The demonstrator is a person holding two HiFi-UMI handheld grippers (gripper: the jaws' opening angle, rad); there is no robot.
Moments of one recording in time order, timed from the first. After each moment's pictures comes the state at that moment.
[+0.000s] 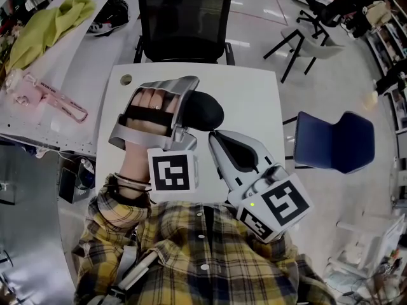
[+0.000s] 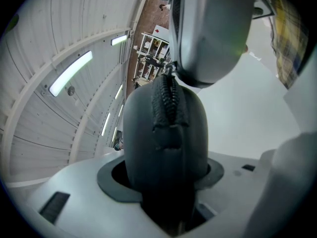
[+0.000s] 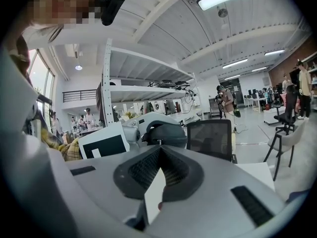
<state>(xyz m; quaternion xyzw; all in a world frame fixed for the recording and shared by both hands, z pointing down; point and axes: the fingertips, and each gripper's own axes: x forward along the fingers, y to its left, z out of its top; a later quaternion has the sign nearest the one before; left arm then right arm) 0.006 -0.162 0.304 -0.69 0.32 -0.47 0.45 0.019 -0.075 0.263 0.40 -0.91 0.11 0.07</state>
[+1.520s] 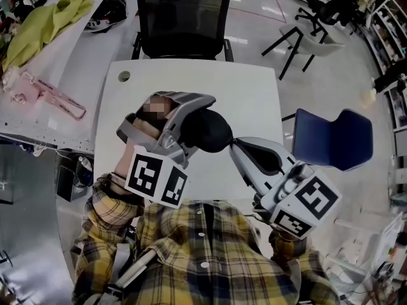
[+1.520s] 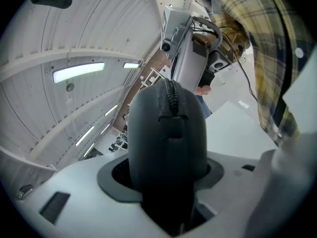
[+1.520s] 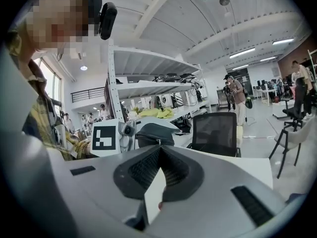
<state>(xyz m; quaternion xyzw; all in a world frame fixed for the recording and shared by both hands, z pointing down) 0.042 -0.106 0.307 -0.85 0.20 -0.31 0.38 0.049 -0.058 0.260 0.35 -0.92 0.14 0.10</state>
